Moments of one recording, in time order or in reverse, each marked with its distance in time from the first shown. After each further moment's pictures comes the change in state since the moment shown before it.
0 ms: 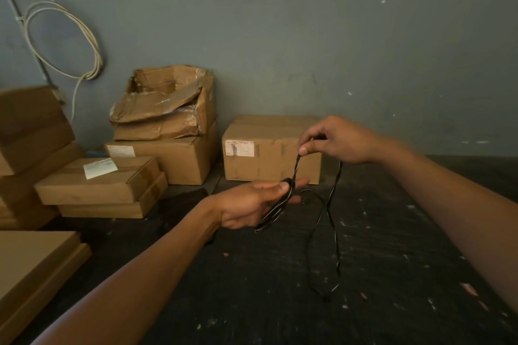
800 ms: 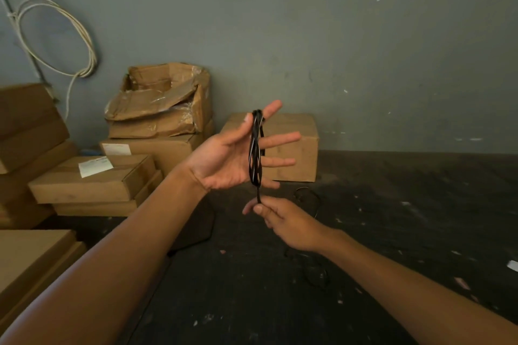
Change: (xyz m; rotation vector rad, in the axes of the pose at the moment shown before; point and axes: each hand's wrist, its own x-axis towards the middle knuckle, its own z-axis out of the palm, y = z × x) left_hand -0.015 0.052 -0.027 -0.439 -0.232 0.346; right_hand -0.036 -0.026 0.146 0.482 -0.044 0.051
